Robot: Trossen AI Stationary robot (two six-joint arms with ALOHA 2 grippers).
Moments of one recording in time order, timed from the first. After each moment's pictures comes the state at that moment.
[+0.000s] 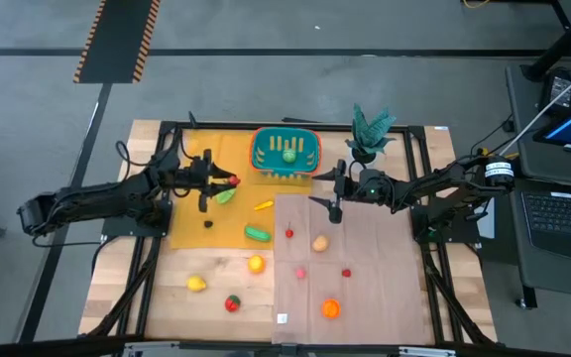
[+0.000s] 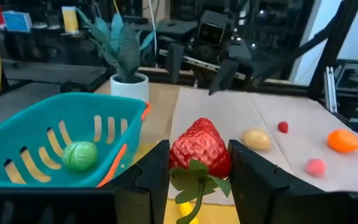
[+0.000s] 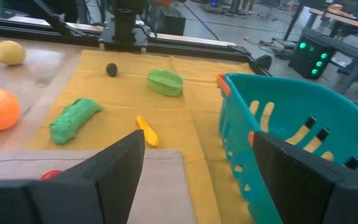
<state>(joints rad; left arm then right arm) 0.53 0.70 0.15 0.43 0.46 -0.01 -0.15 1.50 0.39 0.91 0.03 -0.16</state>
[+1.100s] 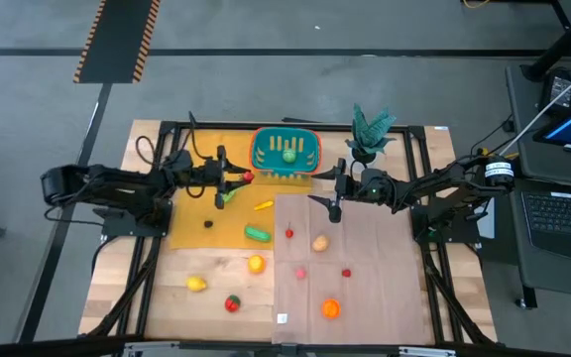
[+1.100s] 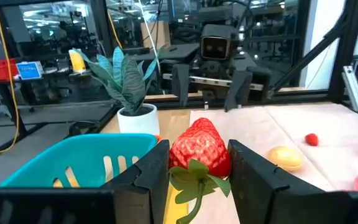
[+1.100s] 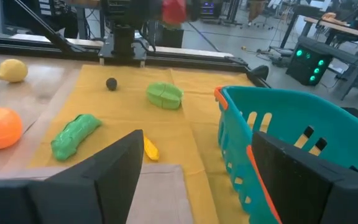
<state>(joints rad) 0.47 1.16 0.20 0.96 0.38 0.09 -0.15 1.50 0.39 0.96 0.03 -0.13</state>
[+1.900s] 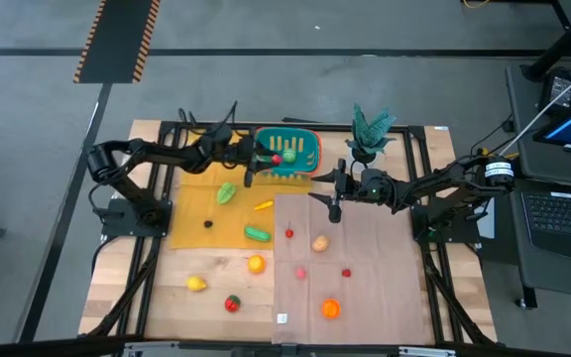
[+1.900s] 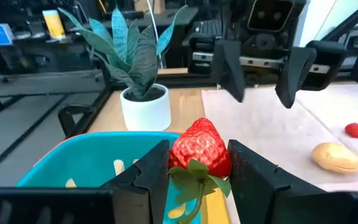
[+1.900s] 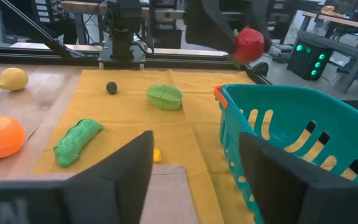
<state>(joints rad) 0.58 1.57 0.63 0.74 0.55 0.17 -0.15 1.50 0.39 0.96 0.03 -0.09</state>
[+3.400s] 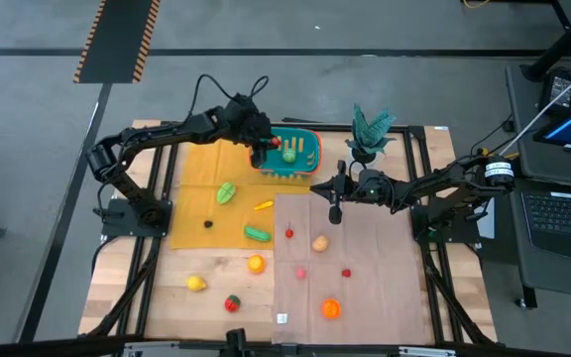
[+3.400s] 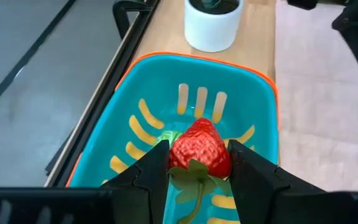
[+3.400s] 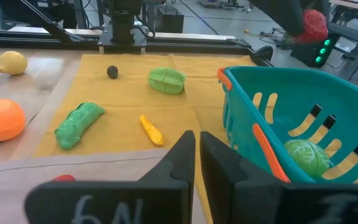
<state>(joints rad) 0.61 1.58 1.12 -0.24 0.26 0.25 -0.15 1.50 0.39 0.90 0.03 -0.08</state>
